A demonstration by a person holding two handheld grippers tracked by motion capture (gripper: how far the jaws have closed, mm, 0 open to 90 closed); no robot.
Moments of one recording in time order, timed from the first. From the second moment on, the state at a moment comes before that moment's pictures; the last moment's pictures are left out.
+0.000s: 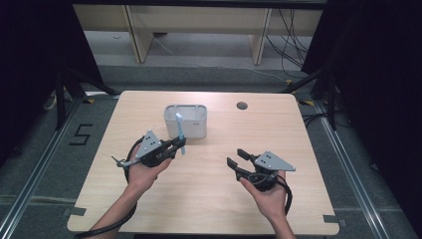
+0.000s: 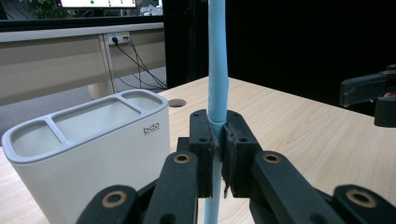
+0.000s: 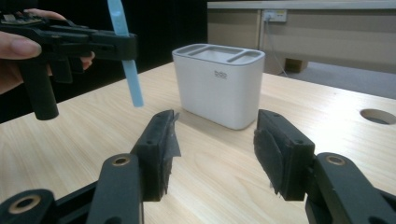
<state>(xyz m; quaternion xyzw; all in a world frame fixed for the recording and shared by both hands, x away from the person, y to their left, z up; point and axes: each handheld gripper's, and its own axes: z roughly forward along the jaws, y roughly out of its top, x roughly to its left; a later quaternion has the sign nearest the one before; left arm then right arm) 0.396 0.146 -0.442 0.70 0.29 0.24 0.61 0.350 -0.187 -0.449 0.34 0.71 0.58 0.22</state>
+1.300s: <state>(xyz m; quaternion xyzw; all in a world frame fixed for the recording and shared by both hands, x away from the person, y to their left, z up) 0.430 0.165 -0.426 0.66 0.31 0.27 0.62 0.337 -0.215 -0.484 0.36 0.70 0.56 0.24</state>
